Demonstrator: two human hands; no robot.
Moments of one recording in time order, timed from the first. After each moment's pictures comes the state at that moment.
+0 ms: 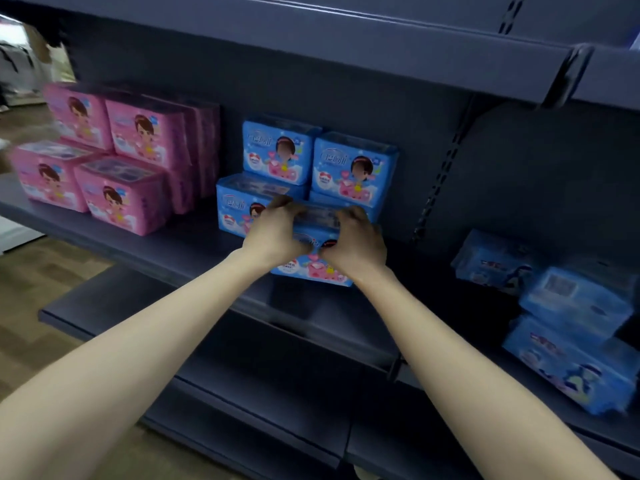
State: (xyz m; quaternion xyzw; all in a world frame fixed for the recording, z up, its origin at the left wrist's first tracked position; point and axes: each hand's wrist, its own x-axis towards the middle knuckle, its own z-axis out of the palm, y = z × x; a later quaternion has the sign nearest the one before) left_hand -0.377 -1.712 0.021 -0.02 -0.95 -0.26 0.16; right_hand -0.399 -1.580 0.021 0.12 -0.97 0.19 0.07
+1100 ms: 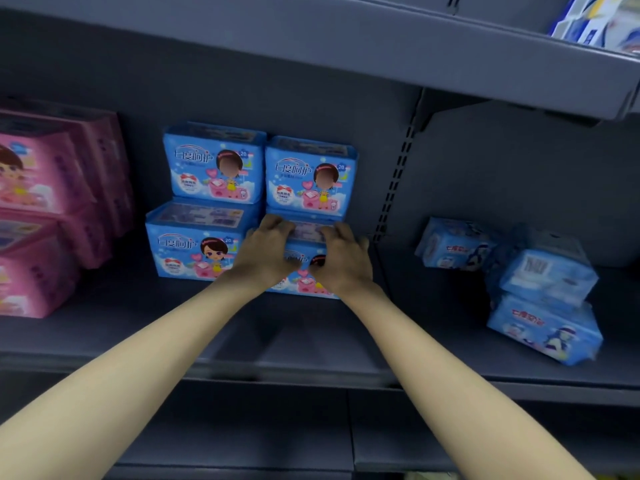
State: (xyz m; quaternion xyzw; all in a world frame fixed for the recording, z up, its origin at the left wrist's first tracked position) left_hand -0.461 -1.723 -0.002 -0.17 -0.96 -0.23 0.08; right_hand -0.437 -1.591 -0.003 -0.02 -0.98 0.16 0.09
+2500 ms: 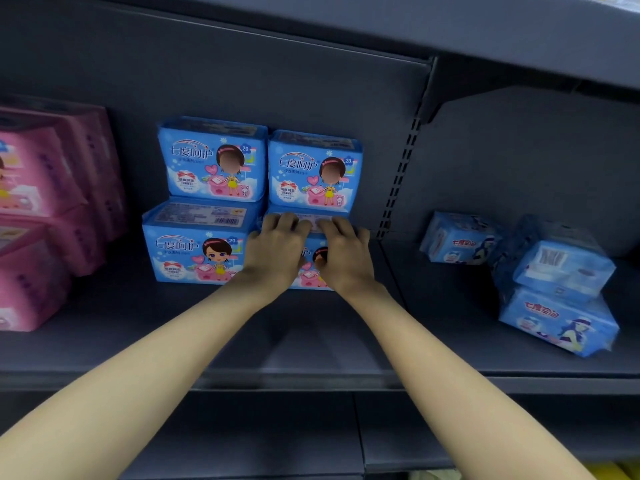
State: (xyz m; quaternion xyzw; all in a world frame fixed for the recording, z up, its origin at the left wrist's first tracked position) left_hand -0.469 -1.719 -0.012 -0.20 -0.97 -0.06 0.15; right_hand -0.460 -1.598 -0.026 -0.01 -0.98 0.13 0.15
